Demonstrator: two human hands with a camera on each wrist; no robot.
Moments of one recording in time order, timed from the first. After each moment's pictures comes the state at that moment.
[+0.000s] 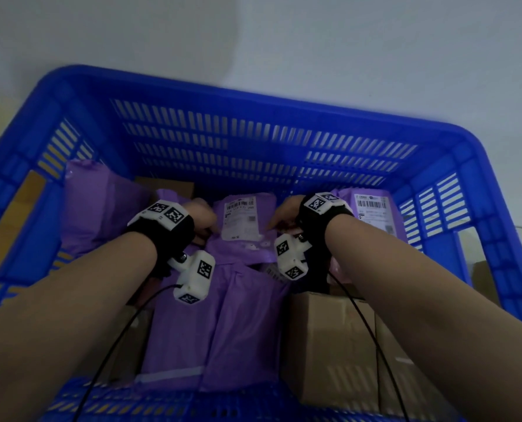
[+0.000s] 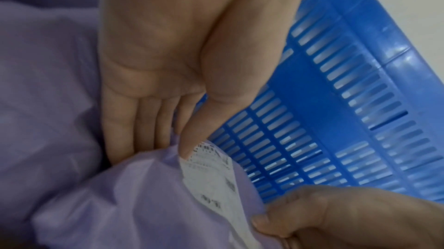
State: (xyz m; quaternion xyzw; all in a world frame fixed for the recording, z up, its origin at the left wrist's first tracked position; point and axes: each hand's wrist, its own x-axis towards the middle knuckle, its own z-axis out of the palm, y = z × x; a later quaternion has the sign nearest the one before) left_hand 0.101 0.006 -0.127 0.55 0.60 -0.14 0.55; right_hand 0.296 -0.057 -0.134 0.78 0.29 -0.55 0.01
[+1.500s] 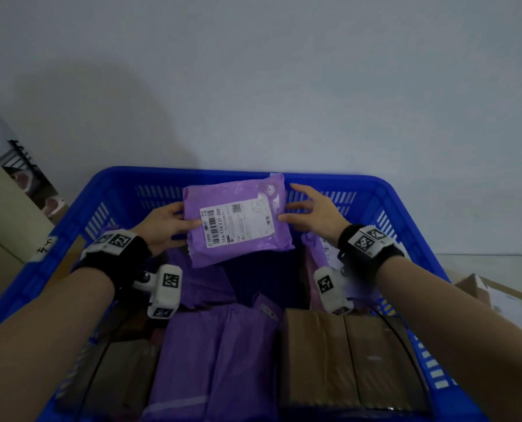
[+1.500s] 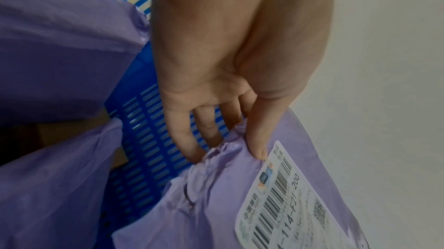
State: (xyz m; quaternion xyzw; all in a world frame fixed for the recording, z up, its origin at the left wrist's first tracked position) left_hand 0.060 -0.004 -0.008 0.56 0.46 0.19 0.66; right_hand 0.317 -0.153 0.007 0.68 0.40 -0.39 -0.47
